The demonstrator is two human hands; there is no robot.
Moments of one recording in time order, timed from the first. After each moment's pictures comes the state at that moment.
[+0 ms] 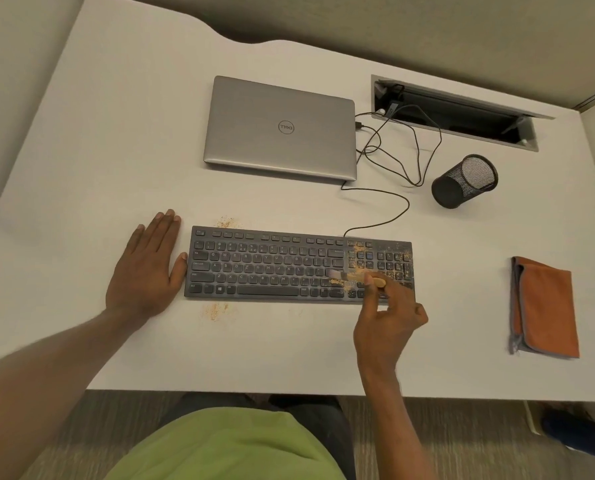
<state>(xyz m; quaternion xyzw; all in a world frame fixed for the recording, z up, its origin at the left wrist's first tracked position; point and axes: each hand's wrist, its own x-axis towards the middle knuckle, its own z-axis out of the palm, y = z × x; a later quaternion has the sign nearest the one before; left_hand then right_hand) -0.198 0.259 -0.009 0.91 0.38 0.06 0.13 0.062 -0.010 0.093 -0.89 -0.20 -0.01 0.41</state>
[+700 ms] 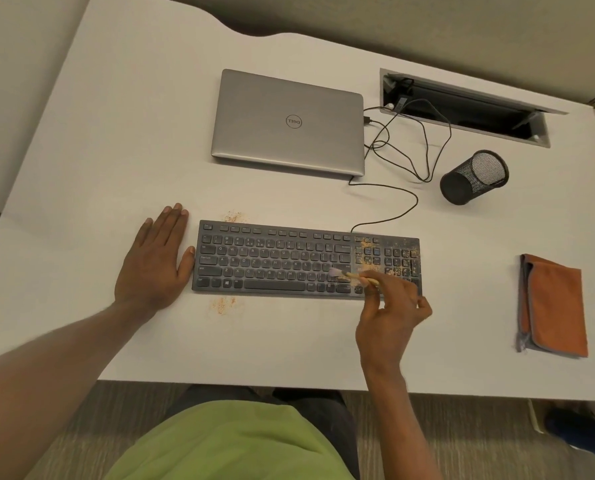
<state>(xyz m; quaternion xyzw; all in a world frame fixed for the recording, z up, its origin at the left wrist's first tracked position) -0.199 0.260 -0.009 0.91 0.39 0.05 0.13 0.060 -0.013 0.089 -0.89 -0.28 -0.01 0.37</state>
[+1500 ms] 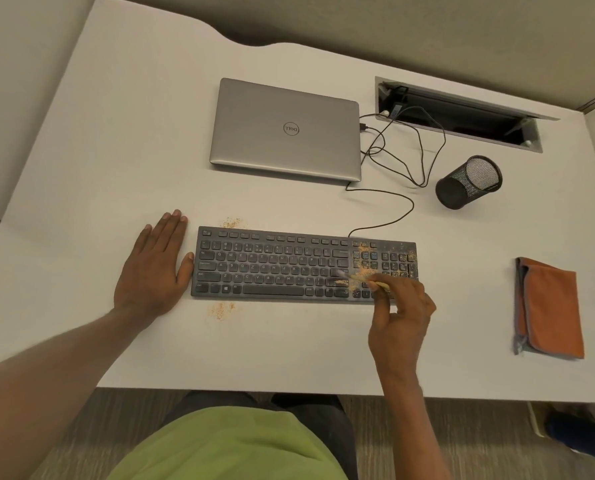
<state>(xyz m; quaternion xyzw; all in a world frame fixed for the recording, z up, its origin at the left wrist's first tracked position) -0.199 0.260 -0.010 0.91 0.39 0.05 0.12 0.075 -0.022 0.107 -0.86 -0.33 0.00 0.39</state>
